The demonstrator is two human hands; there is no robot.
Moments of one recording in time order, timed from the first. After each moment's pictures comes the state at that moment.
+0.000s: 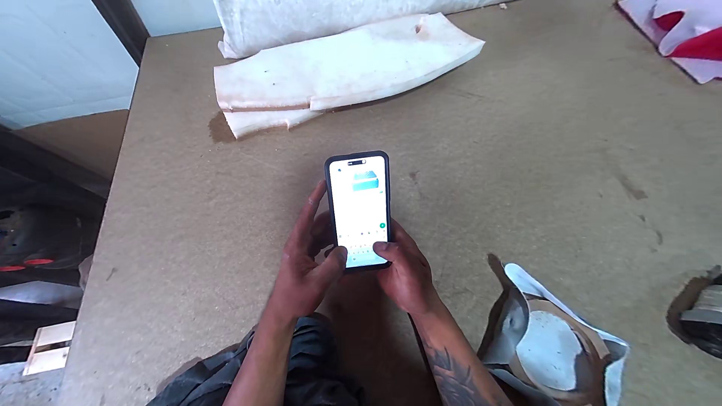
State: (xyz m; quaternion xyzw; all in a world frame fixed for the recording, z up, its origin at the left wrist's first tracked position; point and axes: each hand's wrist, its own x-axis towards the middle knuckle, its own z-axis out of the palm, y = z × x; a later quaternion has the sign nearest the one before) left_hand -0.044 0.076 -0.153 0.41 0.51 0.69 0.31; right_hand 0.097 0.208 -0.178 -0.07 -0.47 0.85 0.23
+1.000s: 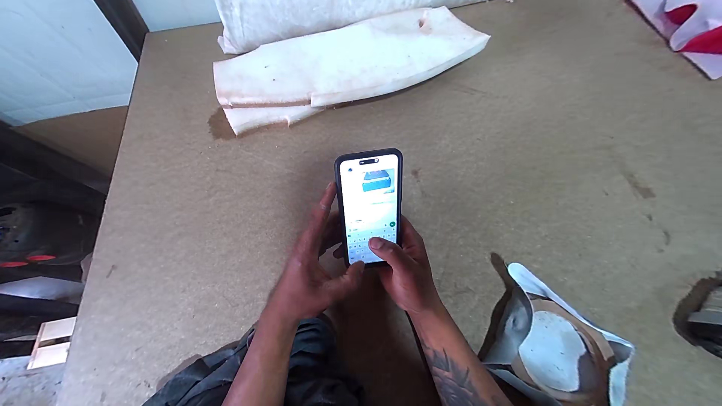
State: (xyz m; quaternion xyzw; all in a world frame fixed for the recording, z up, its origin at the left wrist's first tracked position) left_hand -0.042 0.078 -0.158 0.48 0.54 0.64 0.27; right_hand 0.095 0.205 -0.179 -0.13 -0.51 0.80 0.29
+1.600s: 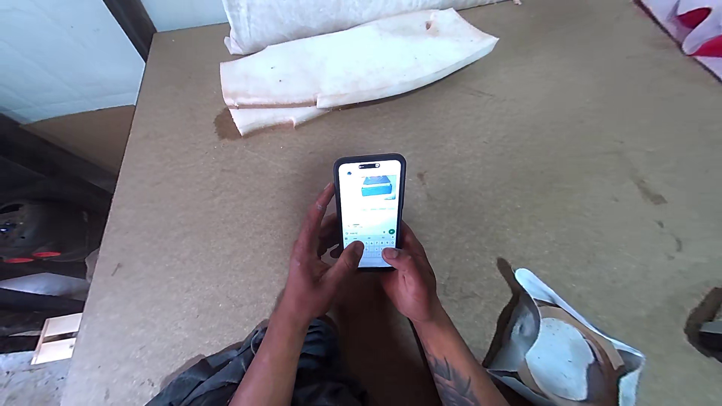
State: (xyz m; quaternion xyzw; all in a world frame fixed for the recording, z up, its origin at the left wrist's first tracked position) left_hand -0.036 0.082 -0.156 0.42 0.55 0.68 0.23; right_hand 0.096 0.201 -0.182 -0.07 -0.48 0.83 0.27
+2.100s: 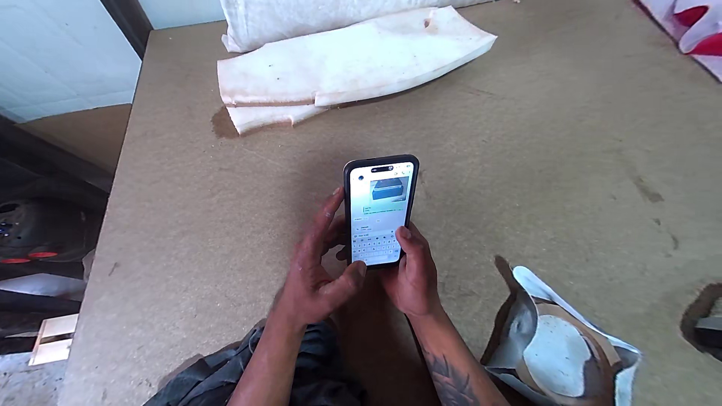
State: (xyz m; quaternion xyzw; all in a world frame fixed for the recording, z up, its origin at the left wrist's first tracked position) left_hand -0.037 0.079 -0.158 0.48 0.52 0.66 0.24; right_hand 0.093 0.200 -0.181 -0.14 -0.46 0.82 0.32
